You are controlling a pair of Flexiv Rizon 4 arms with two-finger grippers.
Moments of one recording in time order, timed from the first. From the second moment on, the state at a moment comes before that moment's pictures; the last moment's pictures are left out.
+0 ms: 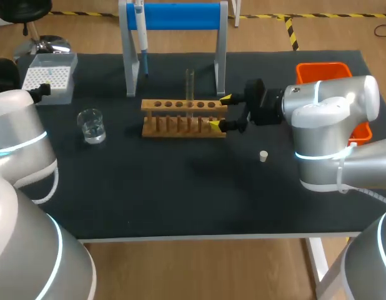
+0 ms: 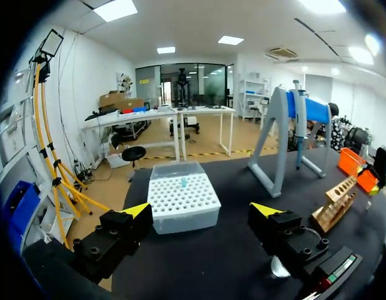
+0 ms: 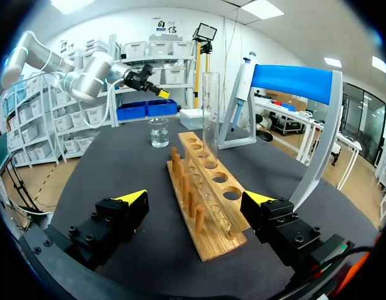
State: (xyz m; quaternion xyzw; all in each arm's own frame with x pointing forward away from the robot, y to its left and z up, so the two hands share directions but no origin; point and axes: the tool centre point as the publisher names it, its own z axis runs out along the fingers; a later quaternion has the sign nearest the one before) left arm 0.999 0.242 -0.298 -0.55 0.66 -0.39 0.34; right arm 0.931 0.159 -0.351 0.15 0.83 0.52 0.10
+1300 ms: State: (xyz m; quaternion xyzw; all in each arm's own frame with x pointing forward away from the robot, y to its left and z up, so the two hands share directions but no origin) left arm 1.096 0.241 -0.339 -0.57 0.66 -0.37 0.33; right arm 0.931 0.159 -0.351 0.15 0.83 0.52 0.10
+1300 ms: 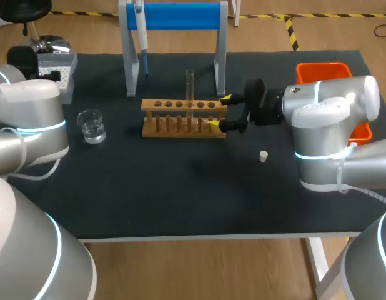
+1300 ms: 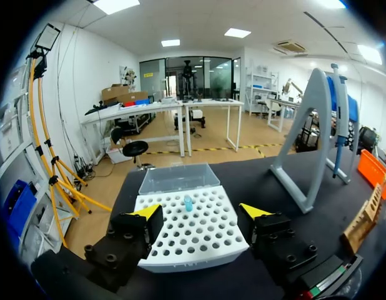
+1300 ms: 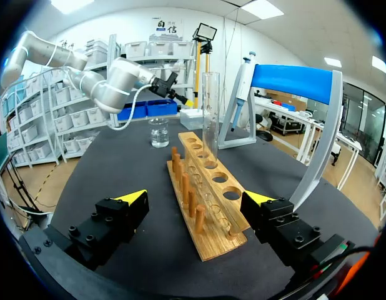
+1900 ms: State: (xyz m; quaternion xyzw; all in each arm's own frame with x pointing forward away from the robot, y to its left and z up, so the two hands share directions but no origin) left arm 1.118 0.246 -0.350 -0.57 0.66 -0.37 0.32; right arm 0.931 0.159 -0.351 0.15 0.83 0.52 0.10
